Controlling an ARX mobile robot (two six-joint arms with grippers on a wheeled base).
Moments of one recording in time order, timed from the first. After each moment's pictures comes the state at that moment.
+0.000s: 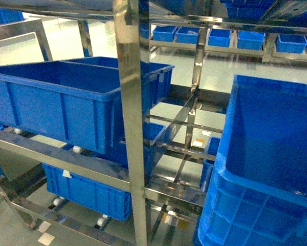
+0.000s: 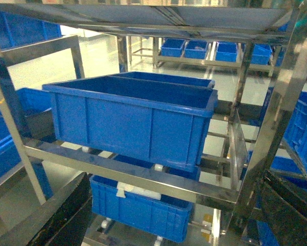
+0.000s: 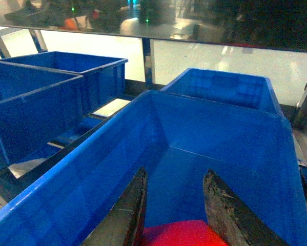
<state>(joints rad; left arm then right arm) 0.00 0.01 0.01 -0.01 0.00 0.00 -0.15 0.98 0.27 0.58 -0.20 0.04</state>
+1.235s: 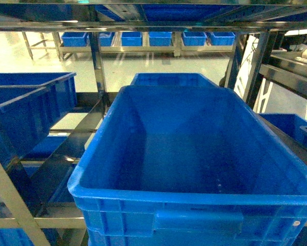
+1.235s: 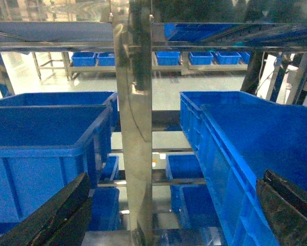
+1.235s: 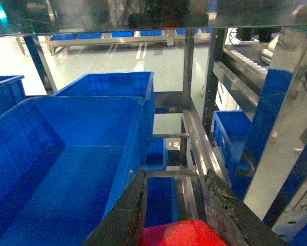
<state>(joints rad) 0.00 0.01 0.01 -0.01 0.00 0.00 -0.15 0.97 0.27 0.58 -0.19 0.04</state>
